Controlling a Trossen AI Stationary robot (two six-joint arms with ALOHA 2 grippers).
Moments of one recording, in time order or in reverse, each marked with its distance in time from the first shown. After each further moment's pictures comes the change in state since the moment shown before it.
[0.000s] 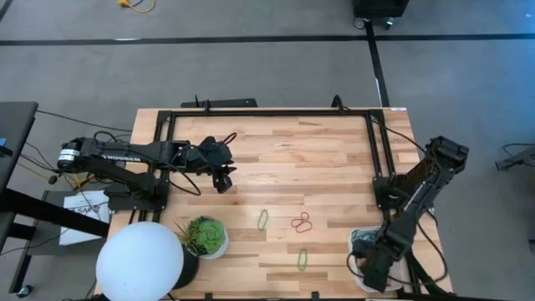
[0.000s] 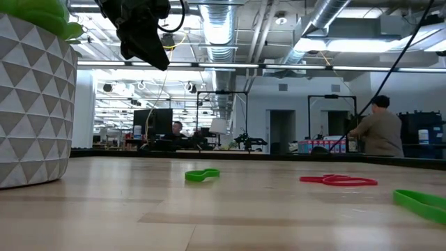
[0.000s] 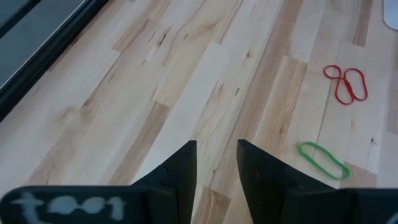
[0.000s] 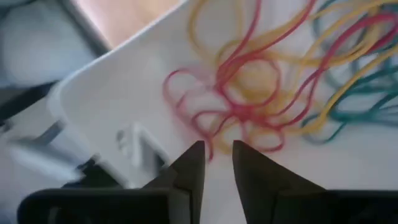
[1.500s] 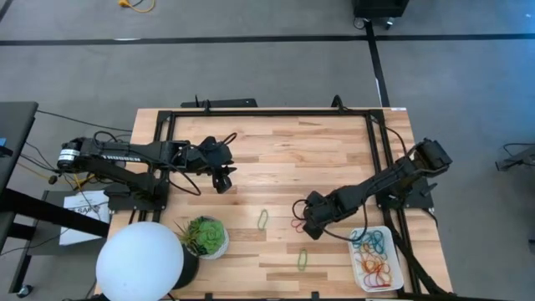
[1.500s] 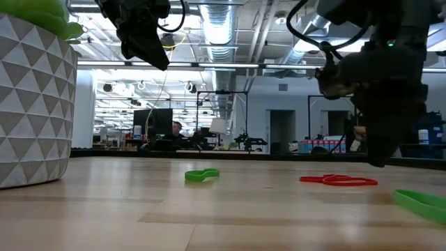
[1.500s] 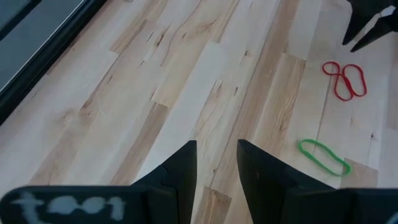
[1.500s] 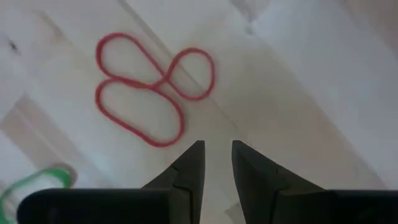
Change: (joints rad) left arm 0.000 0.000 0.000 0.000 0.008 0.023; right arm -0.603 0.153 0.003 0.098 0.453 -0.383
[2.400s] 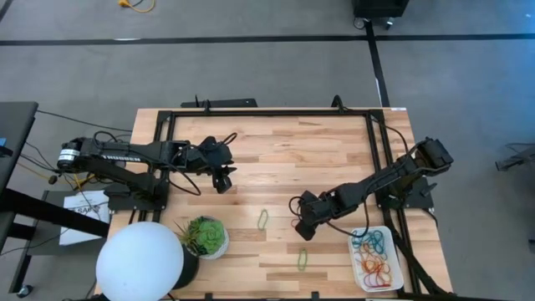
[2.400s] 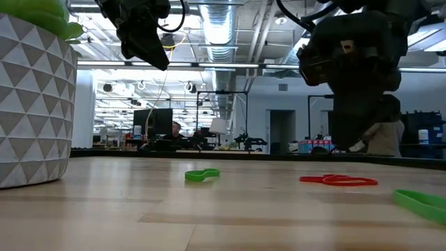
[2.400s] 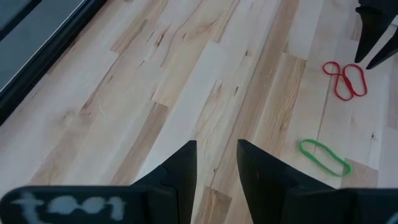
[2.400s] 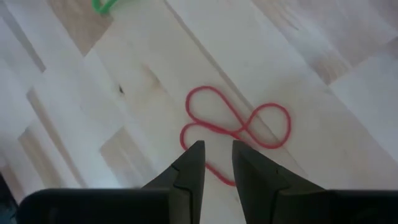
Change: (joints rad) left arm 0.000 0.000 0.000 -0.001 -0.001 0.000; right arm -0.016 -0.019 0.000 0.208 -0.010 -0.047
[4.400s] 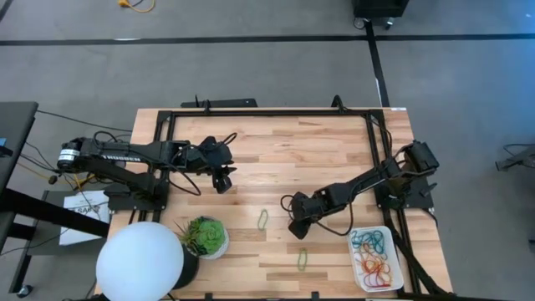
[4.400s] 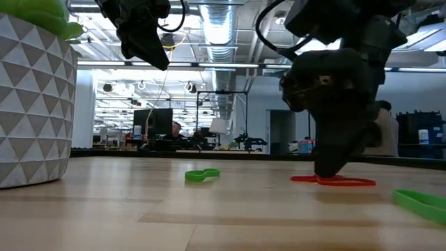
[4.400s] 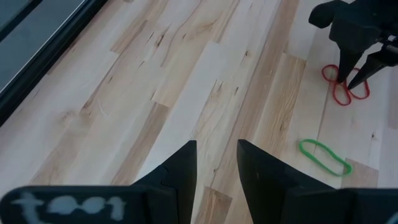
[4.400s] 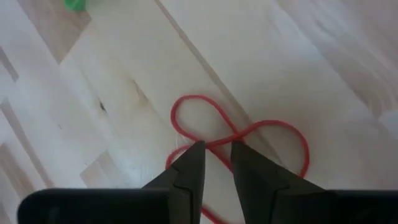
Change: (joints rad) left arm 0.000 0.000 0.000 0.000 0.000 0.001; right arm -0.075 0.135 -0.002 0.137 -0.084 -0.064
